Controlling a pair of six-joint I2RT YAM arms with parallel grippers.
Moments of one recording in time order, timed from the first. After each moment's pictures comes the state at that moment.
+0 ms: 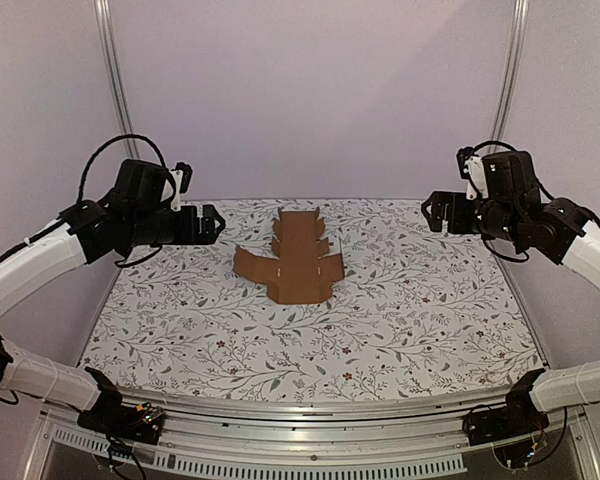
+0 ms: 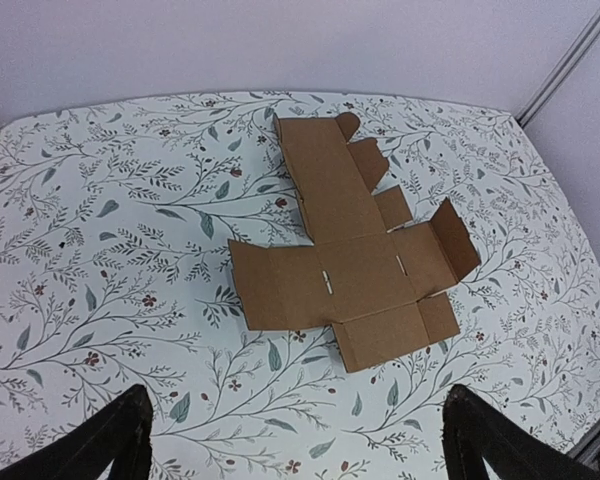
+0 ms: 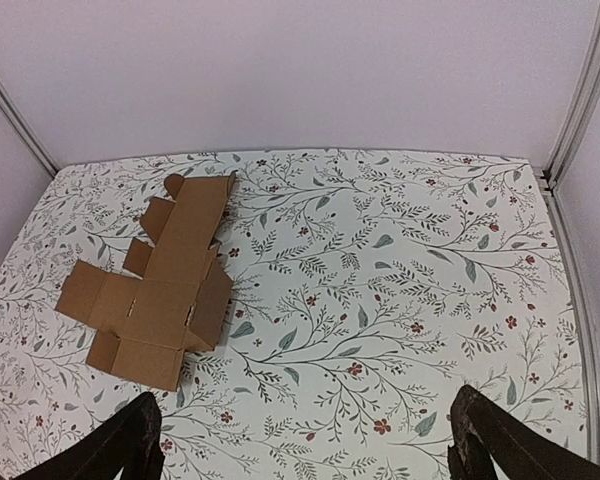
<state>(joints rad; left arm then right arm) -0.59 1.20 1.12 -0.52 -0.16 -0.38 0.58 1.13 1.16 -0.55 0.28 0.30</state>
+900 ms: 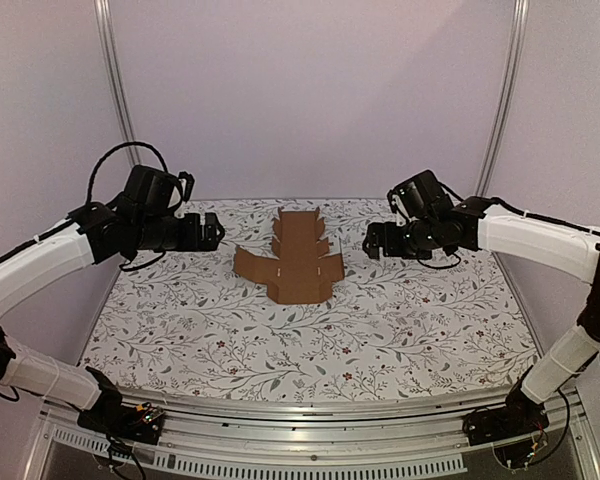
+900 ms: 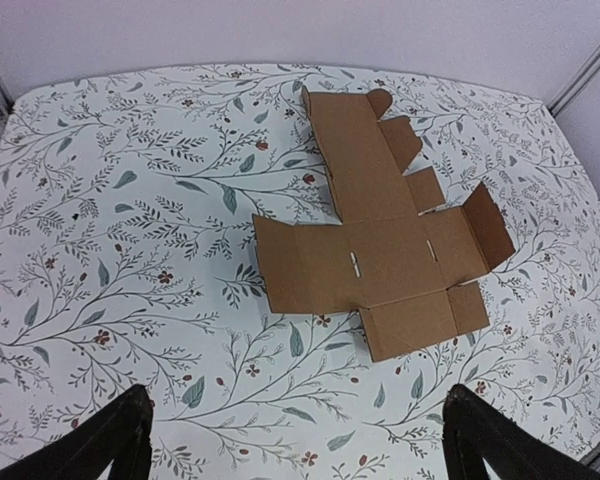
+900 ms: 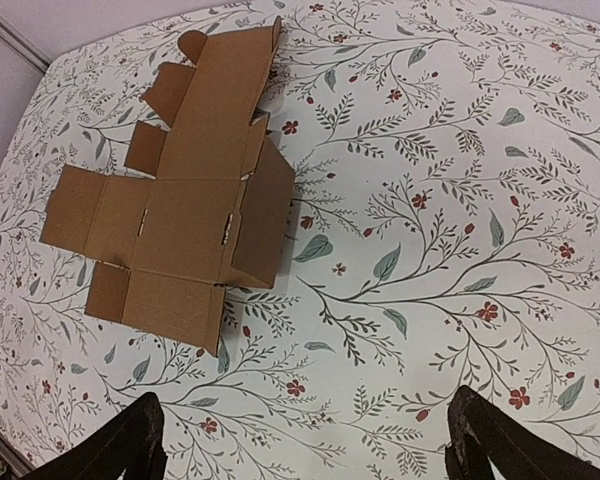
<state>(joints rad) -0.59 1.25 1.10 -0.54 -0.21 -0.41 0.68 1.54 1.24 -0.51 0.14 0.46</state>
